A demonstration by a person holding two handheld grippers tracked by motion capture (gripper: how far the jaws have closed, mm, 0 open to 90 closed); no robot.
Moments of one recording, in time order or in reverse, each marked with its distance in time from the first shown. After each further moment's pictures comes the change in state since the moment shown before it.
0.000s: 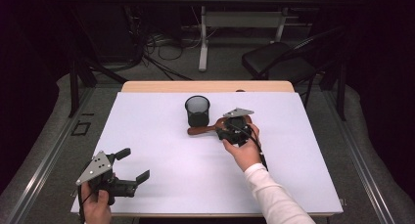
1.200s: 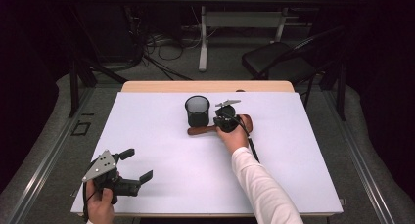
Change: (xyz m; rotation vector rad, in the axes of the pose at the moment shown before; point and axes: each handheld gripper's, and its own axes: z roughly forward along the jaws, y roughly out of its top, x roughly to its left) left arm 0.003 -0.005 0.010 0.021 -0.026 -0.008; right arm -0.022 0.012 0.084 0.068 -0.016 0.052
